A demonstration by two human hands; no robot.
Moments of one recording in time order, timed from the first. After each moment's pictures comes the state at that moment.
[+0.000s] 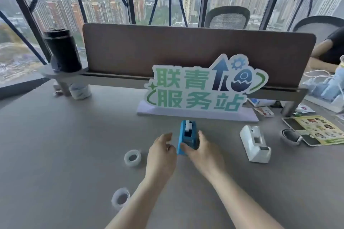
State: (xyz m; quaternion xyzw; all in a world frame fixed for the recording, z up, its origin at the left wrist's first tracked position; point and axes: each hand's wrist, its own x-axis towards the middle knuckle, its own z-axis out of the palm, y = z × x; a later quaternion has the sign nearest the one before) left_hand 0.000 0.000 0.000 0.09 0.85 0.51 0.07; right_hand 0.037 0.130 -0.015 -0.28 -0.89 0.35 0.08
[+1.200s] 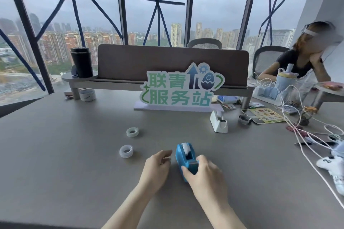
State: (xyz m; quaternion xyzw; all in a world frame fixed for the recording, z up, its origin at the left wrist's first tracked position) left_hand 0.152 -0.066 -0.040 0.21 0.82 0.53 0.09; right_hand 0.260 0.043 -0.026 -0.27 -0.90 0.21 0.27
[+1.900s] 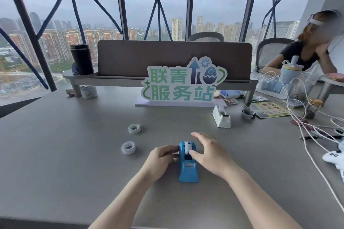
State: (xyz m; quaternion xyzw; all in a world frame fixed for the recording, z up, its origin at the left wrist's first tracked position) left_hand 0.131 -0.067 -0.042 0.27 0.74 0.58 0.22; right_hand 0.227 0.104 -0.008 -0.11 -0.95 0.26 0.14
